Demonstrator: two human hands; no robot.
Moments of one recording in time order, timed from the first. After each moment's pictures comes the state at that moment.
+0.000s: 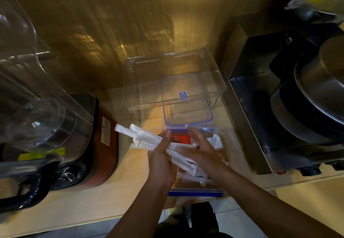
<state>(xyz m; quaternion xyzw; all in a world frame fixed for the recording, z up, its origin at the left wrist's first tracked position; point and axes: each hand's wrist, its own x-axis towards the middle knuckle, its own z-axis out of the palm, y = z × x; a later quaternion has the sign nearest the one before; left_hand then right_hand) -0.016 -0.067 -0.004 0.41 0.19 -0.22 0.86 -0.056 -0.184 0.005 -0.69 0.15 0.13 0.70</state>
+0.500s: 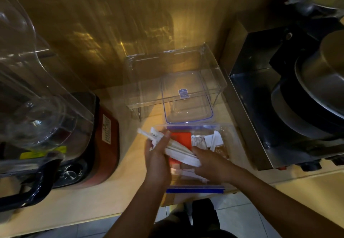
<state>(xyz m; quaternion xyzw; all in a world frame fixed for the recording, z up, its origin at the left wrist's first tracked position) -0.020 -0.059 -0.002 0.49 0.19 -0.17 0.83 -0.066 -0.203 -0.027 -0.89 0.03 0.29 0.36</state>
